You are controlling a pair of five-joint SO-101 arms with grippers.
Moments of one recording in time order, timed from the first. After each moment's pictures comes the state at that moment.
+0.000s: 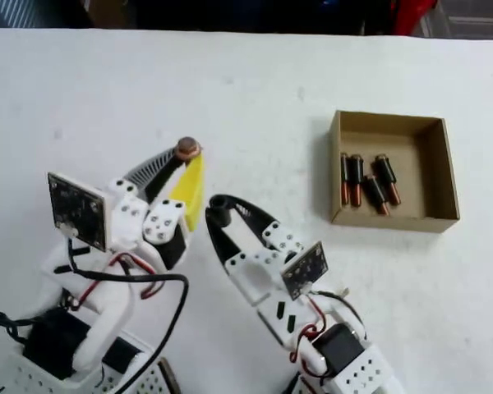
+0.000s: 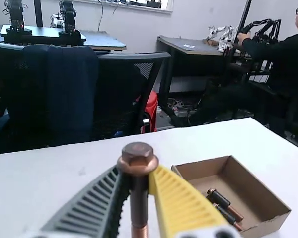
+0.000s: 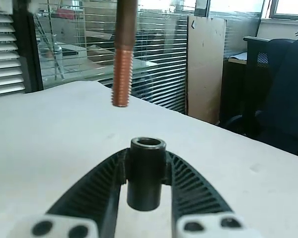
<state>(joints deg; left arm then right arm) 22.1 -77.2 47.6 45.6 9.9 -42.2 -102.3 96.4 14.5 4.0</state>
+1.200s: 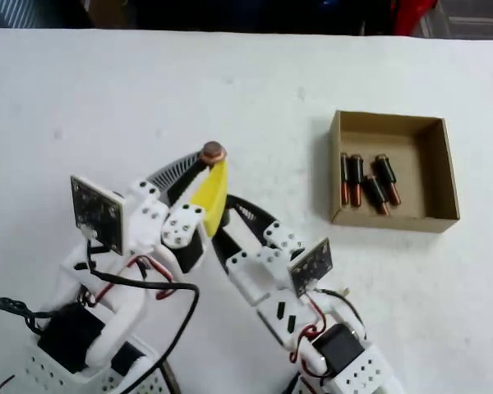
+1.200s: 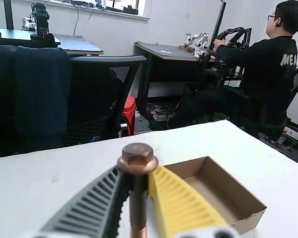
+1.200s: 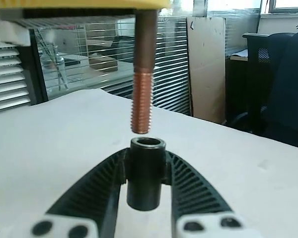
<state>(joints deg) 27.4 -77.4 52.5 39.1 11.1 -42.3 -102.3 96.4 13.8 -0.4</state>
